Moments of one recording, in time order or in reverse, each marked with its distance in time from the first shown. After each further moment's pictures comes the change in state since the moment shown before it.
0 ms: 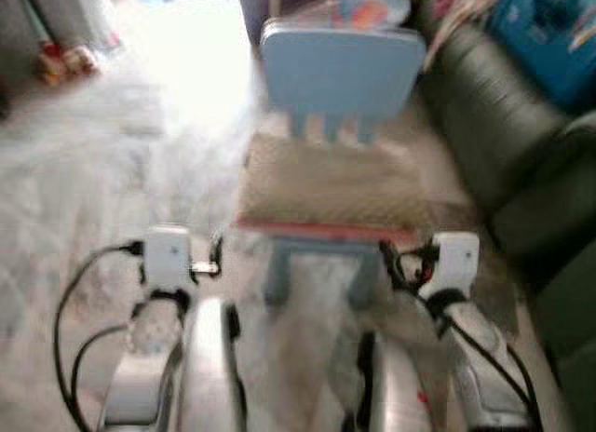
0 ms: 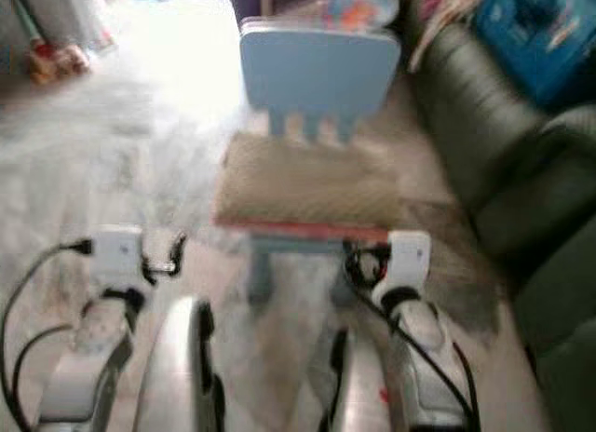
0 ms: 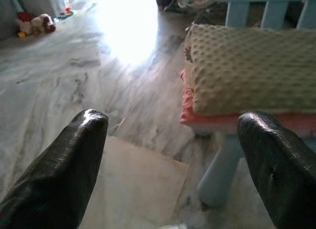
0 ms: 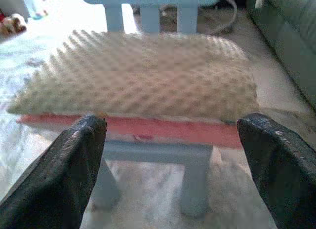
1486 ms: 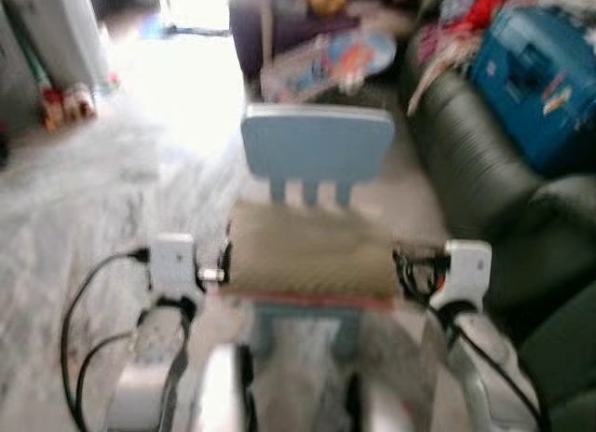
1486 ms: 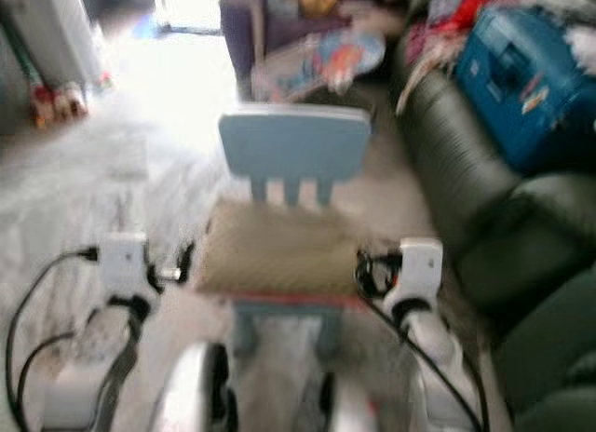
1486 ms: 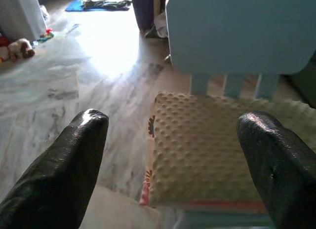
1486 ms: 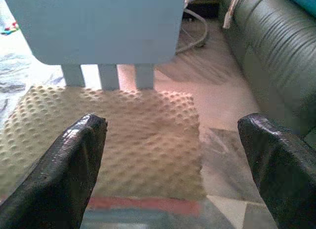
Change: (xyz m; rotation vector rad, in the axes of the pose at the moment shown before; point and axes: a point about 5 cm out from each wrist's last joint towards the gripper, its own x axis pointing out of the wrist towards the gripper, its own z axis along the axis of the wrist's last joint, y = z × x) left arm -0.006 -0.002 -0.005 -0.033 0.002 -0.031; right arm -0.011 -0.010 -0.010 -0.003 0.050 -0.077
